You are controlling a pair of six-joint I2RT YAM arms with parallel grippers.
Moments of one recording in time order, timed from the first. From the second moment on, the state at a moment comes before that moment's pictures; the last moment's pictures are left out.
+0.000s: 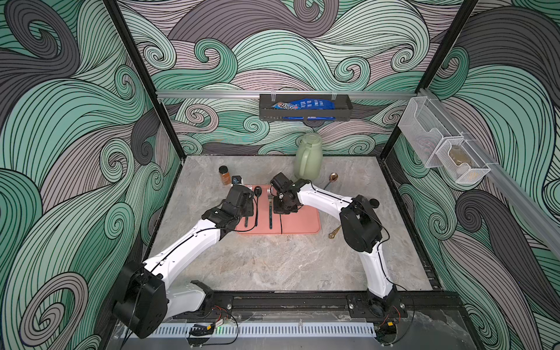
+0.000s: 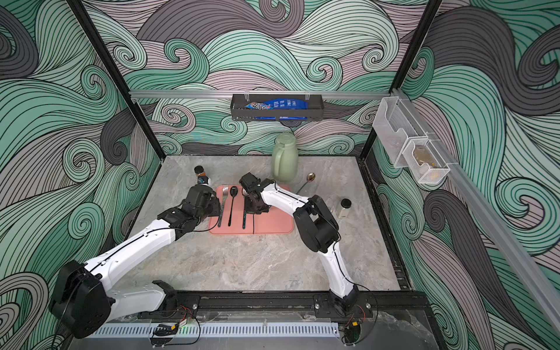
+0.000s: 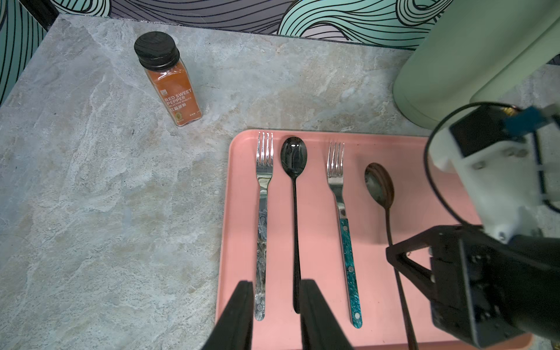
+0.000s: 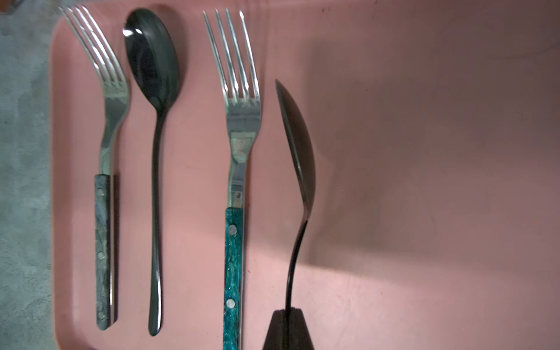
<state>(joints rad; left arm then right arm) -0.49 1.24 0.86 -0.37 -0.33 -0.41 0.72 2.20 1.74 -0.79 -0.03 0.69</state>
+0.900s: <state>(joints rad) -0.49 1.24 0.86 -0.37 -0.33 -0.41 0.67 2.26 1.75 -0.71 -0.07 0.66</state>
